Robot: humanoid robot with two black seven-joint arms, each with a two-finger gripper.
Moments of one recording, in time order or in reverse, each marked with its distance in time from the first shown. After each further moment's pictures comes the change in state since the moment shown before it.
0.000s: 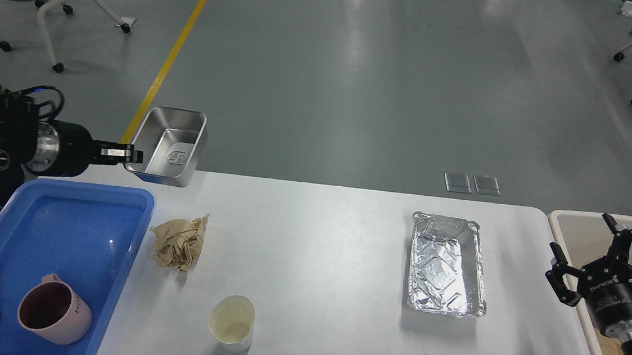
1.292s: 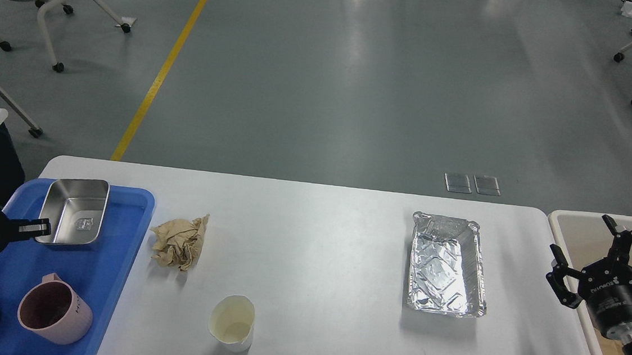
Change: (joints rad) left arm 0.392 -0.025 0.019 0.288 -0.020 0.133 -0.058; right arm -0.008 -0.007 -0.002 0.001 0.000 0.004 -0.001
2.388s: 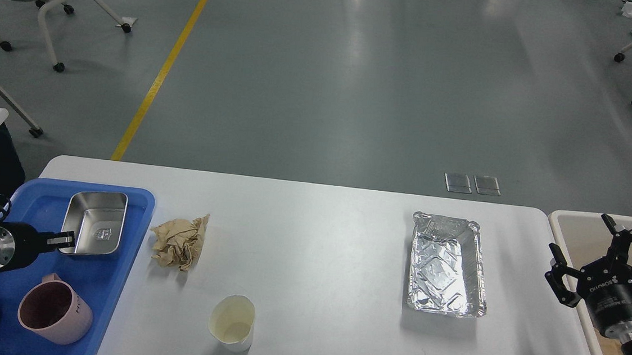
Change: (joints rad) left arm 0.106 -0.148 -0.048 0.149 -0.018 0.037 0.008; right arm 0.004 0.005 0.001 -0.001 0.000 0.001 0.000
